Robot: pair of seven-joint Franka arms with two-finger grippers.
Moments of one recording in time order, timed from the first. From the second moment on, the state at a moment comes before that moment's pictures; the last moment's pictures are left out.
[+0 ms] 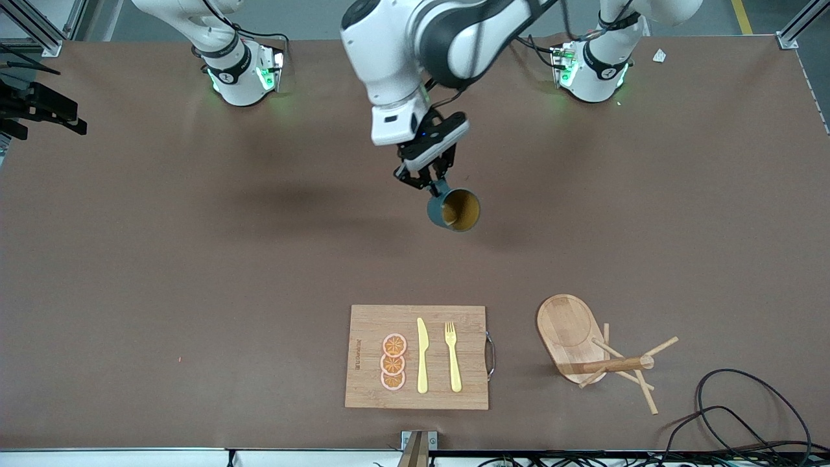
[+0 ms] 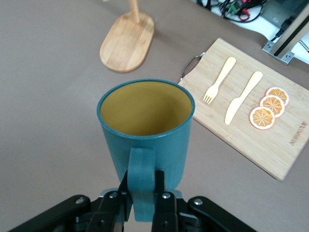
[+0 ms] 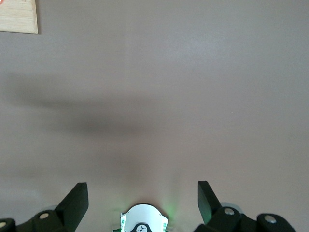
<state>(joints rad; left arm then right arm) -0.69 0.41 -0.30 -1.38 0.51 1.72 -1.74 -0.01 -0.05 -0.06 -1.49 0.01 1.32 -0.13</state>
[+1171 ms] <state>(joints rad) -0.02 0.43 -0.29 -1.37 -0.49 1.90 -1.37 0.00 -0.05 -0.06 -1.49 0.01 1.35 -0.13</state>
